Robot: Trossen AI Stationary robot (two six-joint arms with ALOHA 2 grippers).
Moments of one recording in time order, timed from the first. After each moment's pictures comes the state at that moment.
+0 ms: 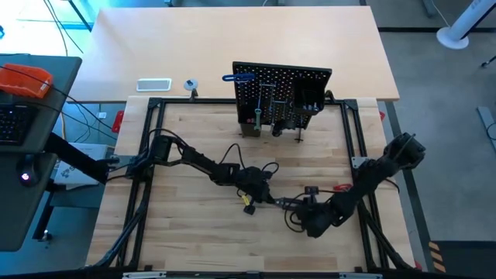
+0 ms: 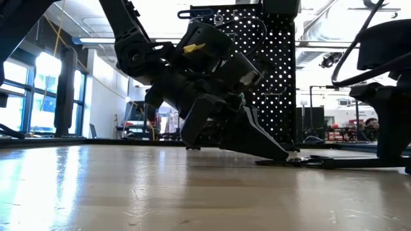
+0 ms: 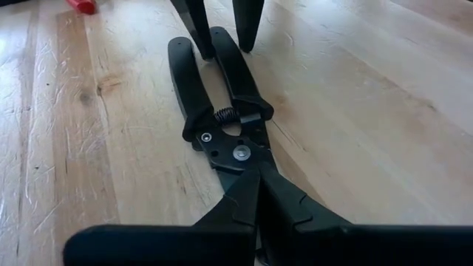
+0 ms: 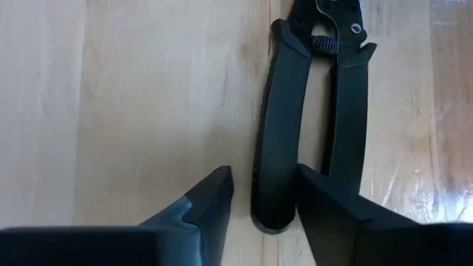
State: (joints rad) left arm -0.11 2.24 1.13 0.48 0.26 0.28; right arm 0.69 1.68 0.74 -0.42 0.36 0.60
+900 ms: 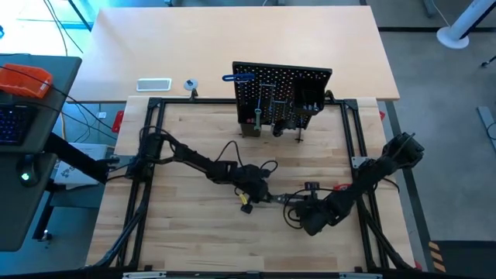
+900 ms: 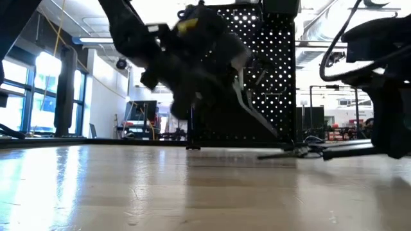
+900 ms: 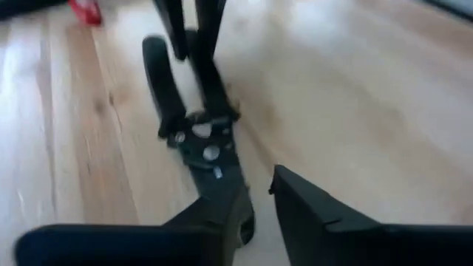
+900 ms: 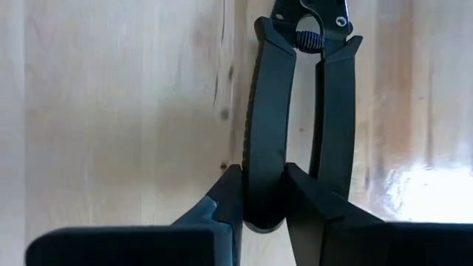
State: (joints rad) left arm -0.11 2.10 1.12 0.41 0.25 0.29; right arm 0.67 1.64 0.86 -0.65 0.36 0.57
